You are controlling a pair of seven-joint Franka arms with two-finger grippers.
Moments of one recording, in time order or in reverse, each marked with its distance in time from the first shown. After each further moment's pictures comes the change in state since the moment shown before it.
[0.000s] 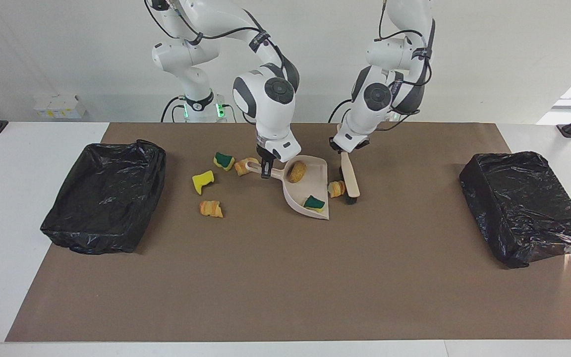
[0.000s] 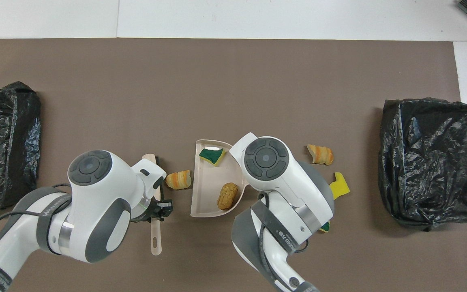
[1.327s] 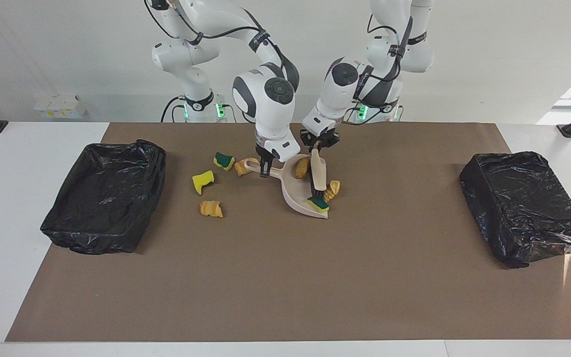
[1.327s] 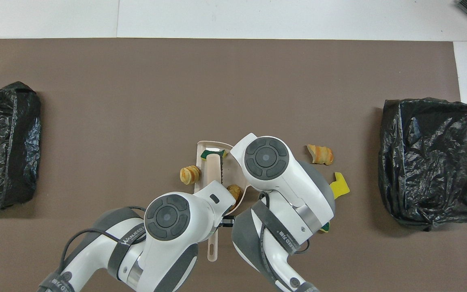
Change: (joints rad) left arm -0.141 0.027 0.007 0.095 -0.039 0.143 -0.081; right arm -0.001 -0.003 0.000 0.000 0.000 -0.018 0.004
